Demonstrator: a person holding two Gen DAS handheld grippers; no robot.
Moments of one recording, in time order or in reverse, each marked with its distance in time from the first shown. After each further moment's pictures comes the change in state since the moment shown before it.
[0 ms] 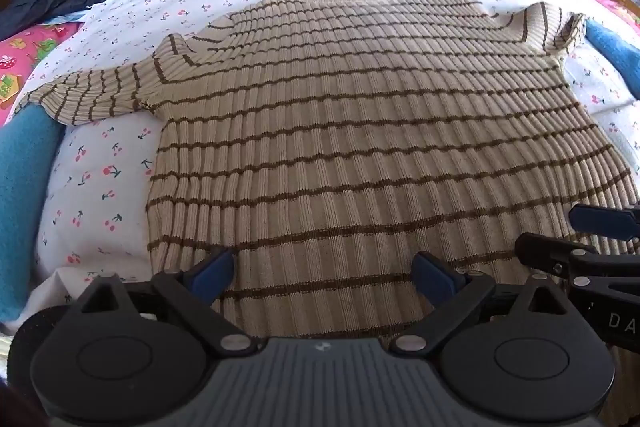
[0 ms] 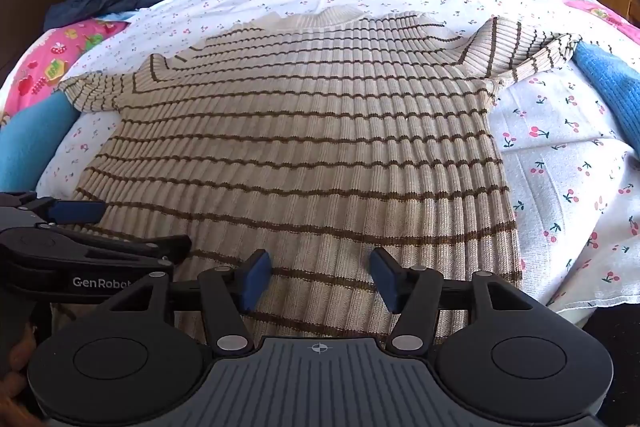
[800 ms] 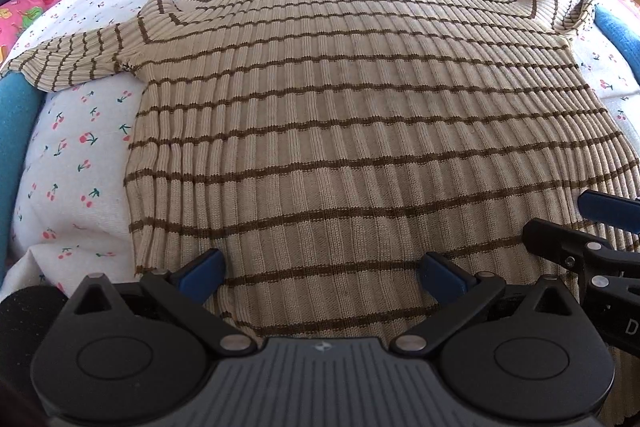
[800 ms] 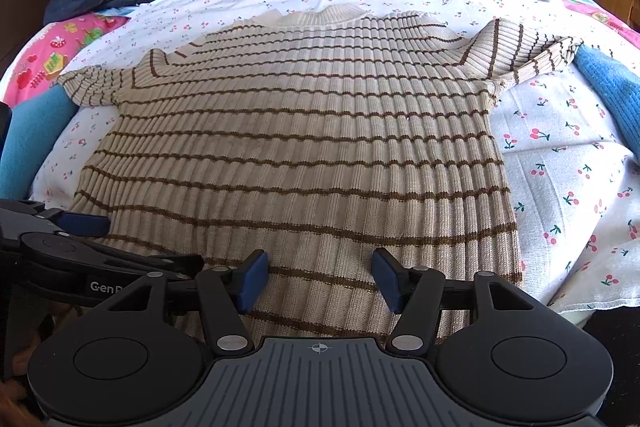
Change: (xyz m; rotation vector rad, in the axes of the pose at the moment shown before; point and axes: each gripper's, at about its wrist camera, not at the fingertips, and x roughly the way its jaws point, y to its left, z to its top) left arm 0.019 0.003 0.000 -0.031 0.097 -0.039; right arm 0.001 0.002 0.001 -0.016 -0.001 -0.011
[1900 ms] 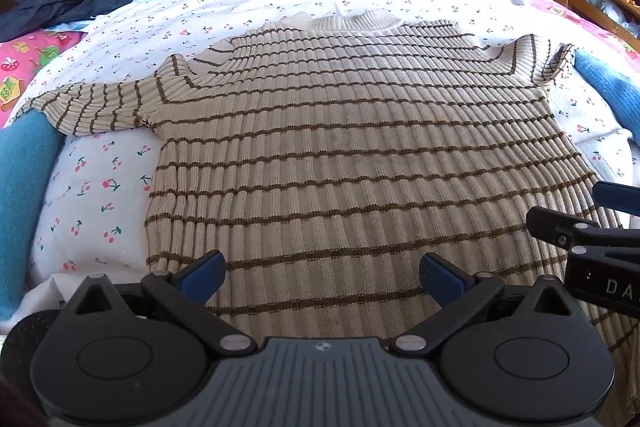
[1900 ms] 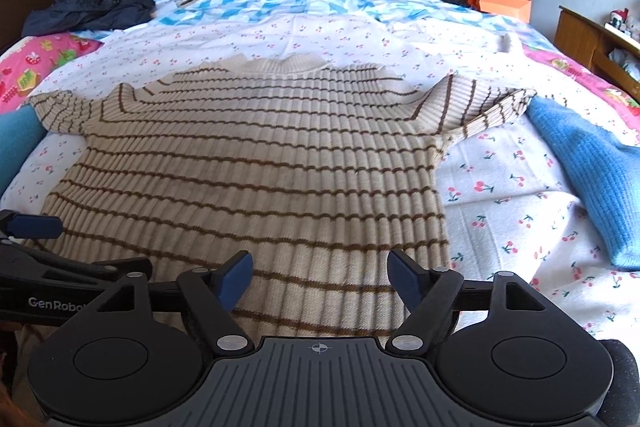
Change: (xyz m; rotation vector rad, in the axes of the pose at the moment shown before) left arm -0.033 -0.002 -0.002 -0.001 -0.180 -0.002; right arm -0.017 -0.005 0.005 -0.036 -0.138 -0.149
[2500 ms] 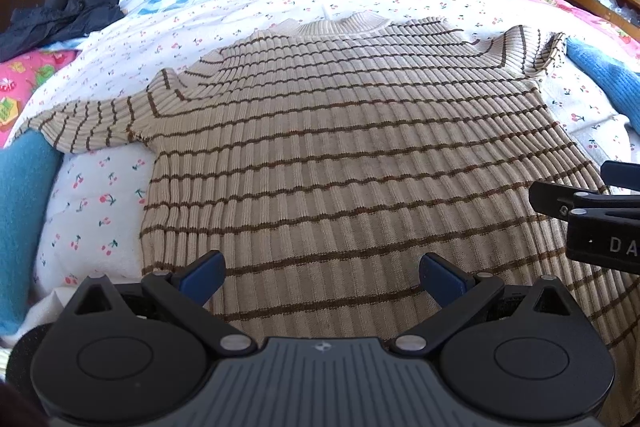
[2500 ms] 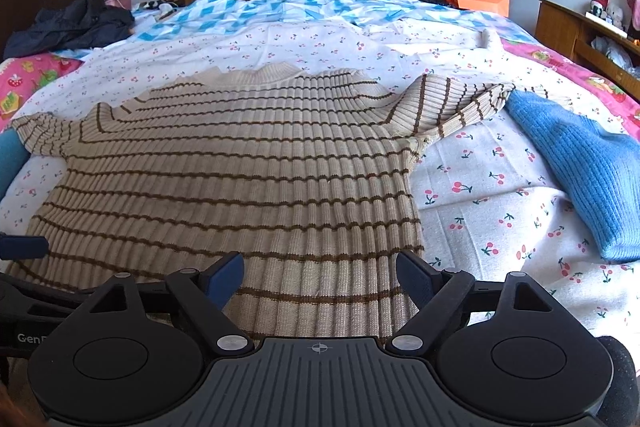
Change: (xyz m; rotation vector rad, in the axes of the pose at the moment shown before) left arm -0.002 -0.013 0.000 0.057 -0.017 0.021; right arm 0.004 -0.013 0.003 0.052 -0.014 -0.032
